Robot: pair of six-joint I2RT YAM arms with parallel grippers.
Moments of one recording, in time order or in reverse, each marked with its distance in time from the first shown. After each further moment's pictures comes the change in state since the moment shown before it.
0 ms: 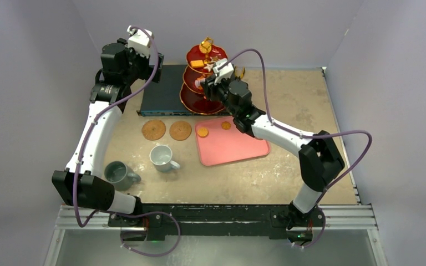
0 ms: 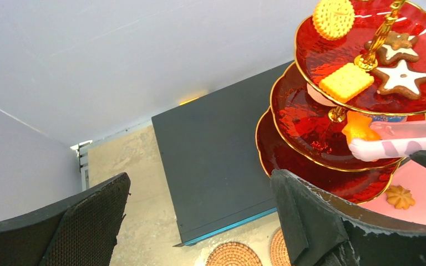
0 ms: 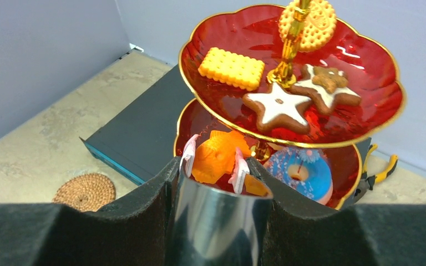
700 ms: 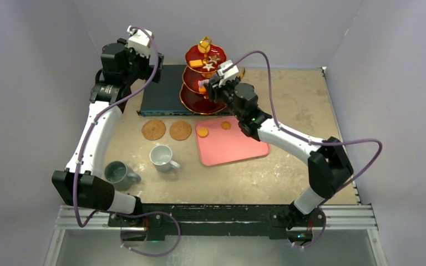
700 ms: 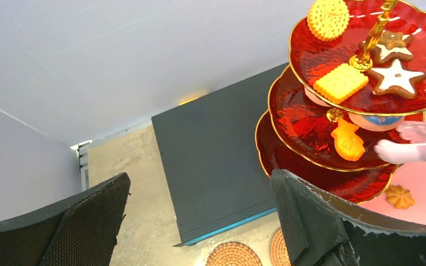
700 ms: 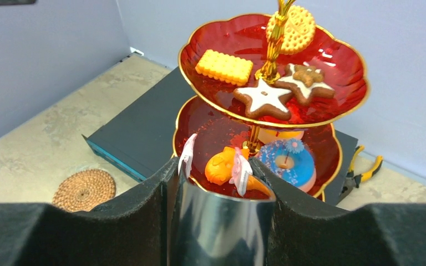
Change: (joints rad) left arm 0.000 0.000 0.000 -0.001 0.000 0.000; right arm 0.000 -0.050 -0.039 0.000 0.000 -0.023
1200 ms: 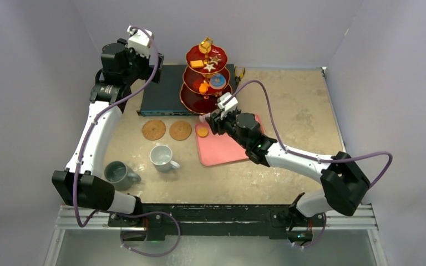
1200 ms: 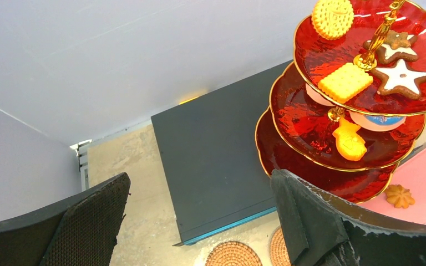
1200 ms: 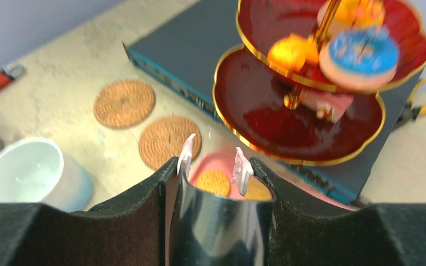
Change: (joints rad) left arm 0.000 0.000 0.000 -0.002 0.000 0.000; right arm 0.126 -0.233 -0.356 0.014 0.008 0.031
